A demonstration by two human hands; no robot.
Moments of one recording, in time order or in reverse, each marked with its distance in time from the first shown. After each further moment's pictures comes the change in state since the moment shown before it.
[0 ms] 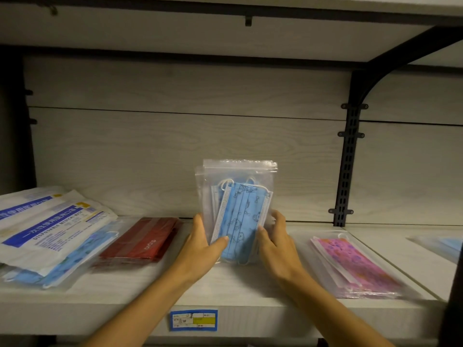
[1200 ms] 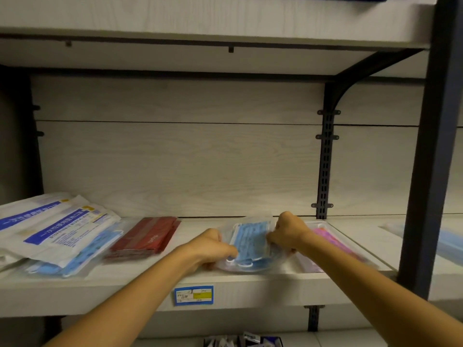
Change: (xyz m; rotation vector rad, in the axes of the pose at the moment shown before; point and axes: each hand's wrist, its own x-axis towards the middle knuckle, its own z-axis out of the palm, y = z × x) left_hand -0.020 0.053 0.006 0.355 -0.393 -0.413; right_hand 0.000 -0.044 -0.056 -0.655 -0.171 0.413
